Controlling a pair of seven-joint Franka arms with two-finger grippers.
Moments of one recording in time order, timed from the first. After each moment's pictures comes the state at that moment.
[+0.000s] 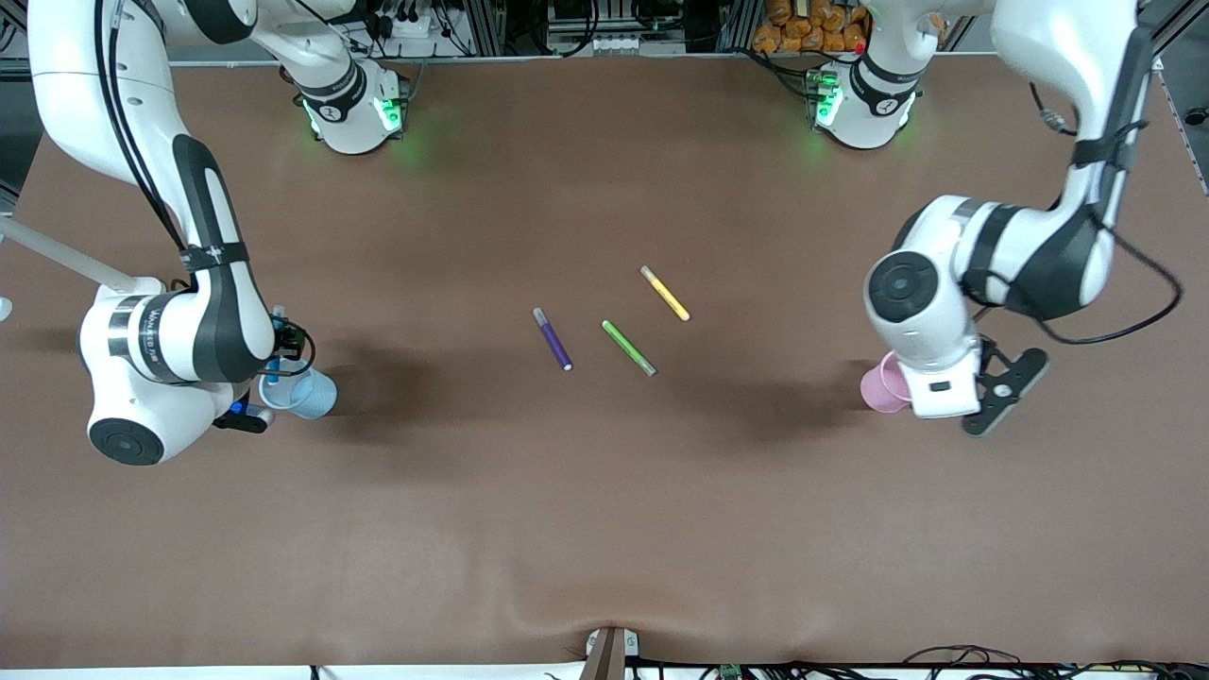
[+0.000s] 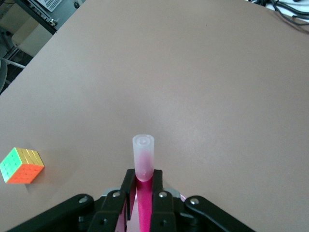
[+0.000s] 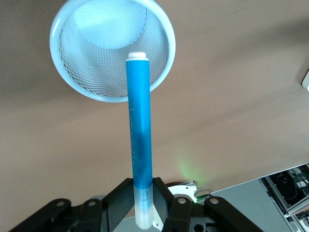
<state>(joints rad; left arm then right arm) -0.08 0.40 -0.24 -1.77 0.81 1.94 -1.44 0.09 0.65 -0.08 -1.41 0.00 1.31 0.26</state>
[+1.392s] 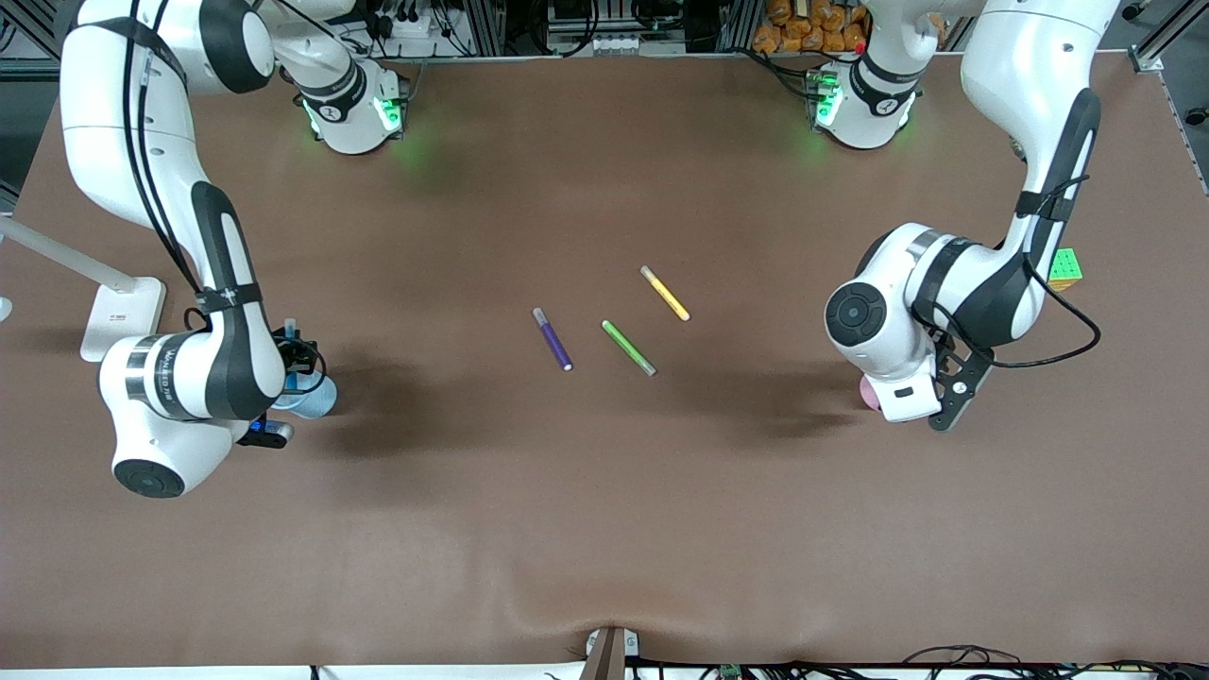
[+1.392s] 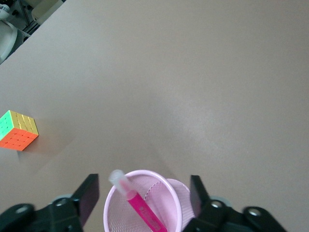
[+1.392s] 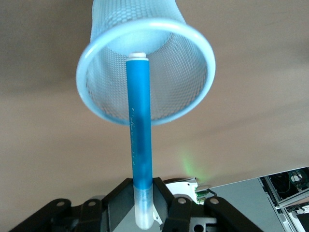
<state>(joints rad) -0.09 0.46 -0.24 -1.80 0.81 1.92 -1.61 0.08 0.82 -0.07 -1.21 0.05 1.21 0.20</state>
